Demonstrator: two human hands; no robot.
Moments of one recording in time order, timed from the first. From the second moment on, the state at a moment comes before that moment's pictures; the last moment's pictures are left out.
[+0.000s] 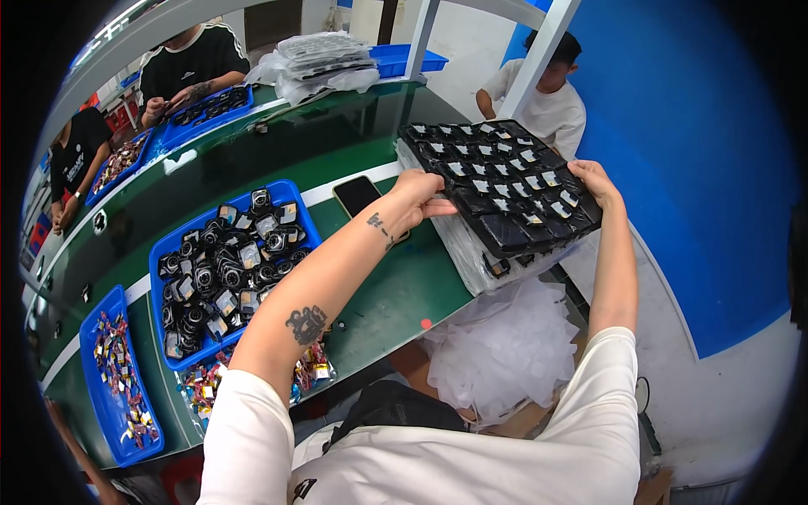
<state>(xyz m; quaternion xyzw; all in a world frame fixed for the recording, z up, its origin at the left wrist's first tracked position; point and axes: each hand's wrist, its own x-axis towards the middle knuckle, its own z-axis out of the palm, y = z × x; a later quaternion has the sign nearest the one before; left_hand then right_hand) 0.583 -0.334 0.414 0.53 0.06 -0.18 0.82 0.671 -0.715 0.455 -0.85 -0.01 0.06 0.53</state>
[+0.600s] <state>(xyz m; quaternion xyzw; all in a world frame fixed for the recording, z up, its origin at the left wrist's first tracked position) 0.499 -0.221 0.446 0.61 0.05 -0.09 0.79 0.627 -0.594 0.468 -0.81 -0.12 0.00 0.58</state>
